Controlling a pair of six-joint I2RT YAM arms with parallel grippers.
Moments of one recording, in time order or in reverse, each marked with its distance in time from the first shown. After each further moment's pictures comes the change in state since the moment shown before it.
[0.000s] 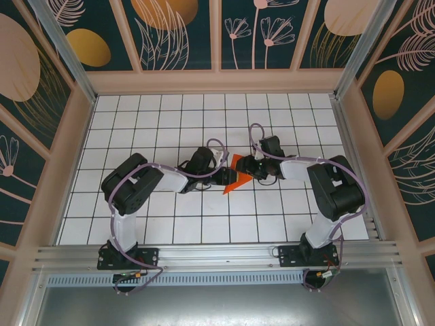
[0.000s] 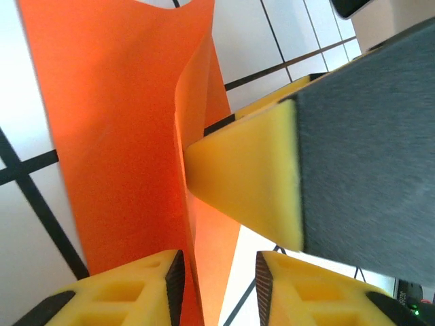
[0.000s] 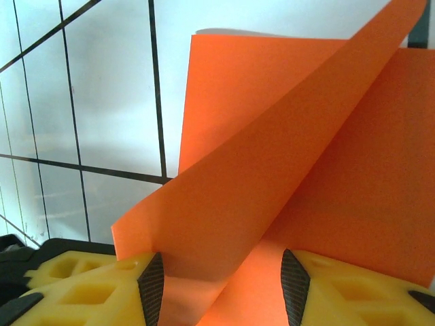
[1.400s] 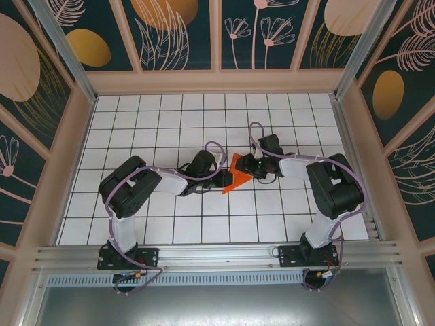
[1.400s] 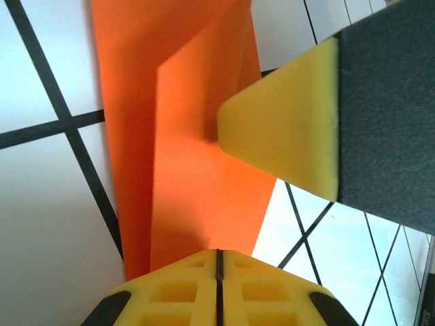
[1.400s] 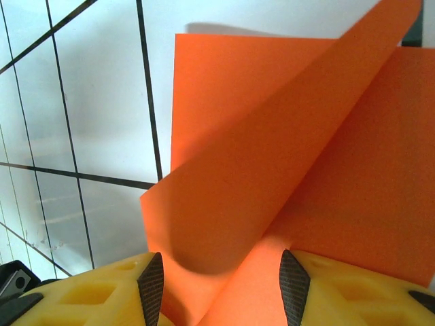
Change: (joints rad) left arm -0.031 -0.013 -0.016 -0.056 -0.100 -0.042; right arm 0.000 0.021 0.035 -0.044 0.007 0.019
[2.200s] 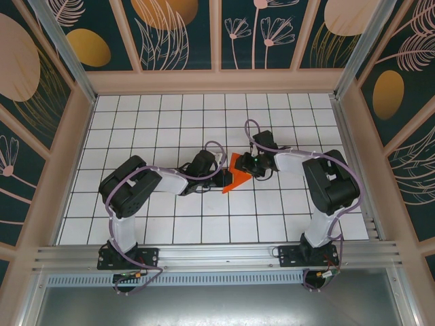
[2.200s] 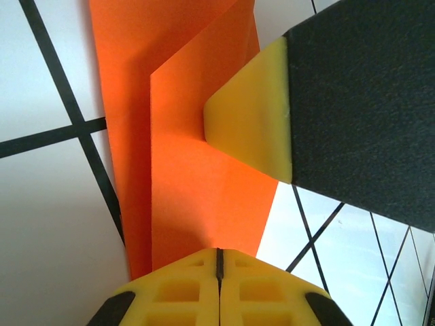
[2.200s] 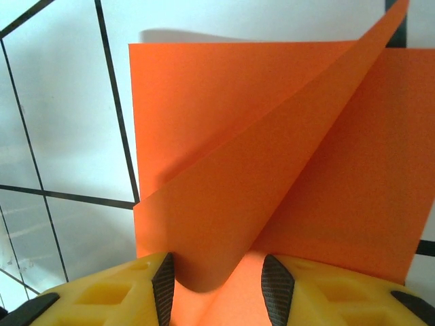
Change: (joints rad) left arm 0.000 -0.004 0.006 -0.016 -0.018 0.000; right arm 0.031 0.063 0.114 -0.154 0.093 0.000
